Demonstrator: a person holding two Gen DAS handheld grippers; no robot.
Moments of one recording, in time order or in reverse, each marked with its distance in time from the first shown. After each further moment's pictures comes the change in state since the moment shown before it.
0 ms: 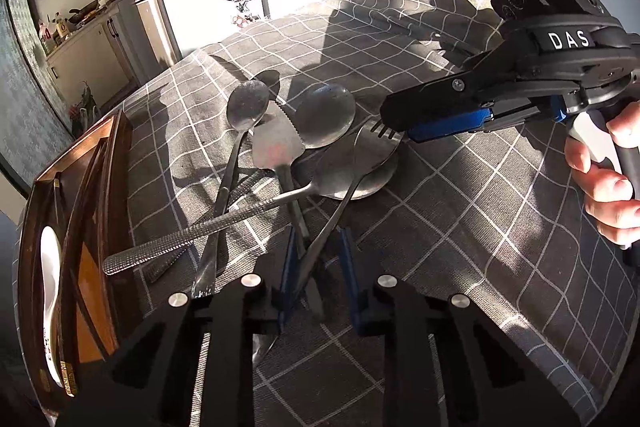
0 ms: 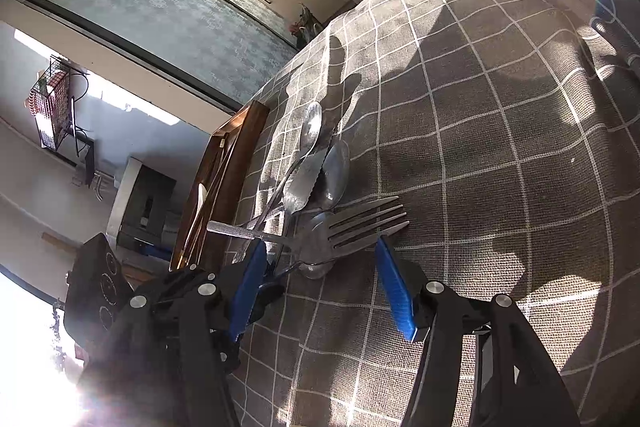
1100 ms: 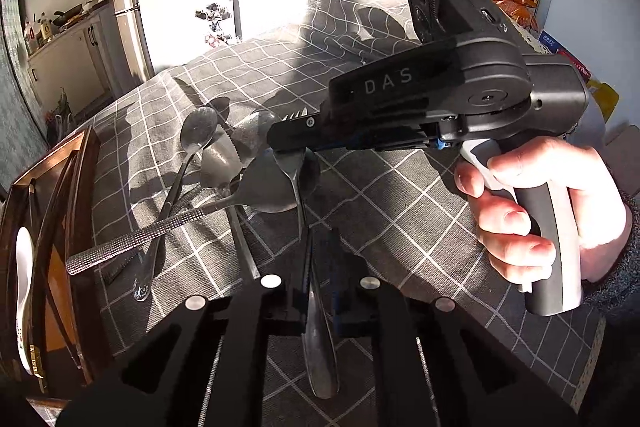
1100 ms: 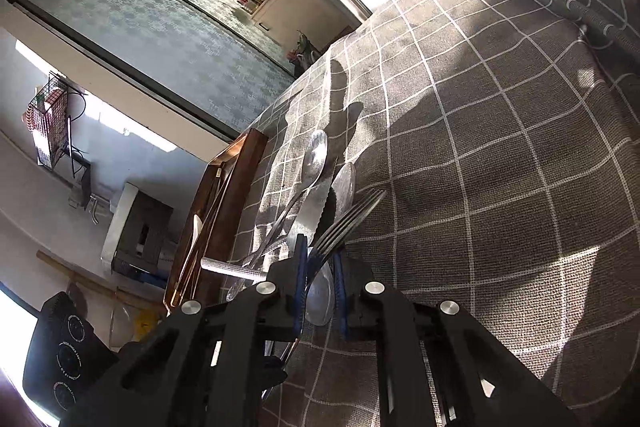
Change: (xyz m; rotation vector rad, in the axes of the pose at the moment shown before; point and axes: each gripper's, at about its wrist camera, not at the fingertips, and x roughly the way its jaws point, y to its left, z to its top) left arm -0.022 -0.026 -0.001 -0.019 -0.090 -0.120; right arm 0.011 0.011 0.006 -0.020 -0.125 -0.005
